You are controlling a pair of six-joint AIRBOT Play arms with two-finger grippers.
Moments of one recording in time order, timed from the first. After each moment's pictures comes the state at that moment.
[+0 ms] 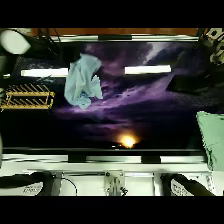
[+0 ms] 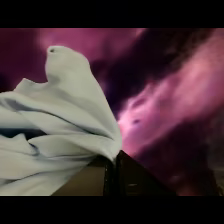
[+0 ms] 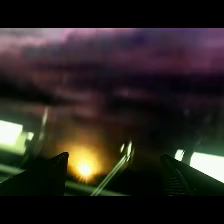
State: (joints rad) left arm -0.33 -1.45 1.90 1.23 -1.10 -1.59; right arm -0.09 -1.19 1.56 -1.24 1.54 1.48
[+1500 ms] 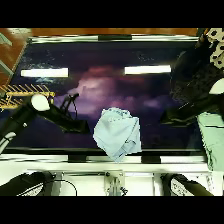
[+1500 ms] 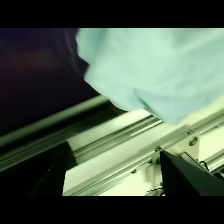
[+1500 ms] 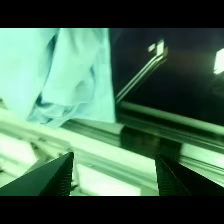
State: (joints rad) left arm -0.37 -1.17 0.93 1.00 -1.30 -1.56; right arm -0.15 -1.19 1.08 -1.10 1.67 1.36
